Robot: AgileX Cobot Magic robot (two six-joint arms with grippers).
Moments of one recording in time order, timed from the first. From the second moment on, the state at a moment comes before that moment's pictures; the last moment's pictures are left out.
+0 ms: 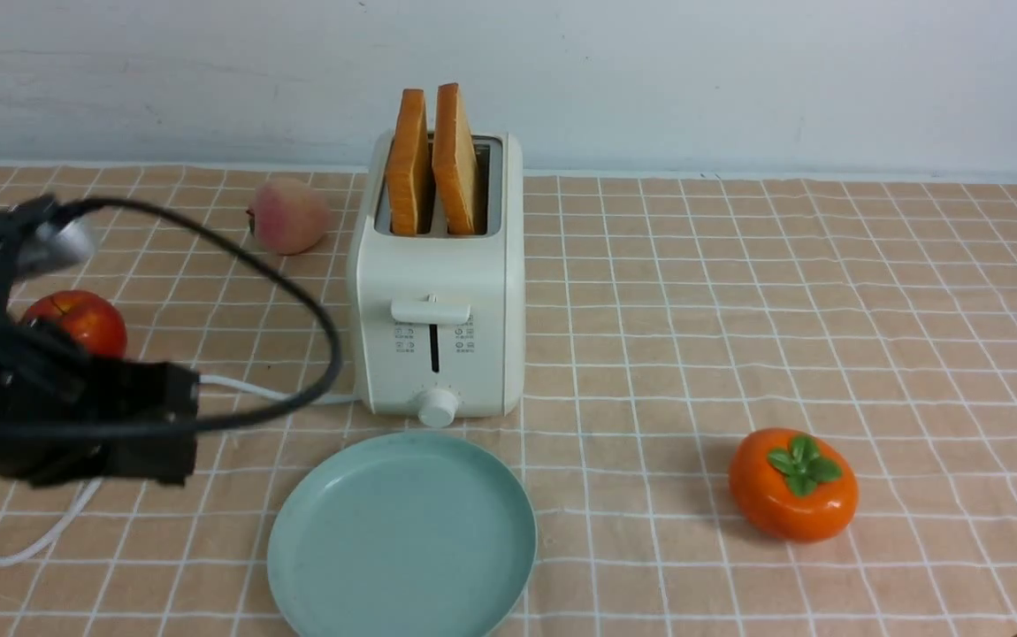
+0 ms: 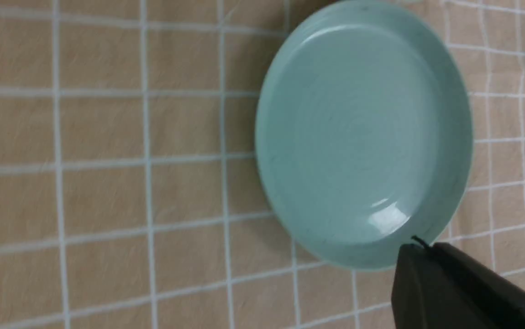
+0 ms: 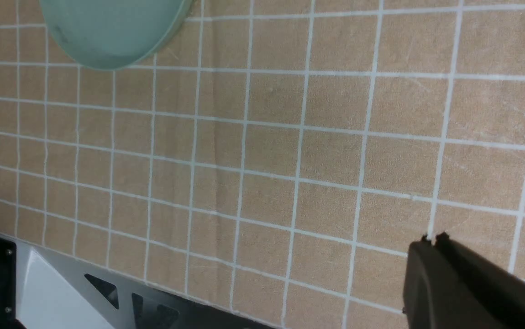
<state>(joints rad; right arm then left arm) -0.03 0.92 -0.72 0.60 1.17 -0.26 -0.08 1.22 -0.97 -0.48 0.89 0.10</state>
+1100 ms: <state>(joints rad) -0.03 0.92 -0.71 0.65 1.06 -0.29 -0.31 1.75 -1.38 -0.36 0.18 0.12</state>
